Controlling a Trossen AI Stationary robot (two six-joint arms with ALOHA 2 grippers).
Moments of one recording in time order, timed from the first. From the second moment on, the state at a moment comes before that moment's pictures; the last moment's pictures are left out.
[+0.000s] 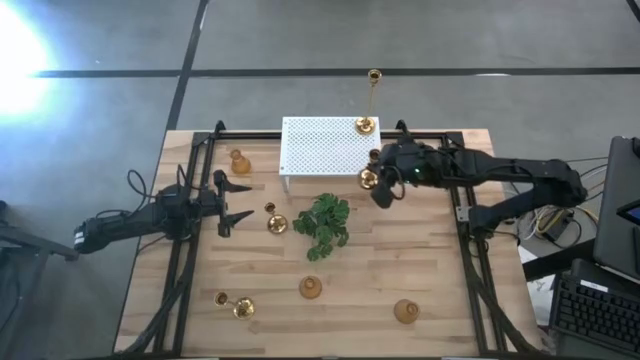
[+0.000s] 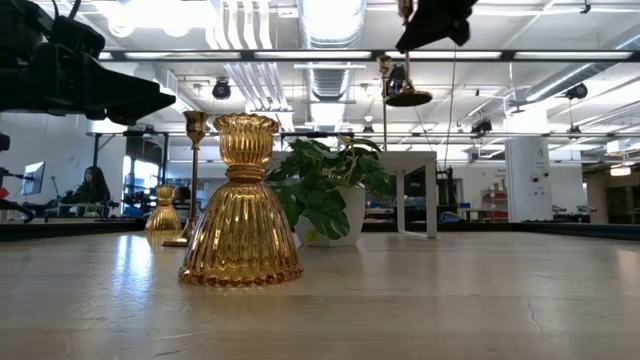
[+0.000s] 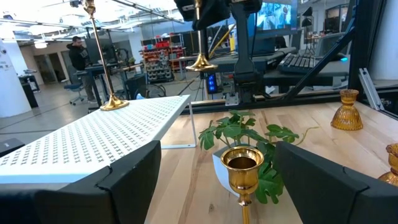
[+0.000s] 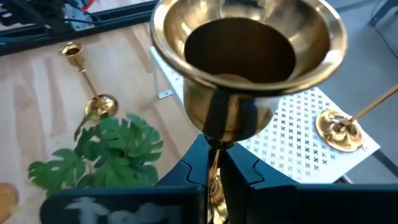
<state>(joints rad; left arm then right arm) 0.21 0.02 0.01 0.02 0.06 0.14 -0.09 1.24 1.23 -0.65 0.36 0.22</state>
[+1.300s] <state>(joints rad) 0.21 0.02 0.01 0.02 0.06 0.14 -0.37 1.62 1.31 -0.26 0.45 0.30</state>
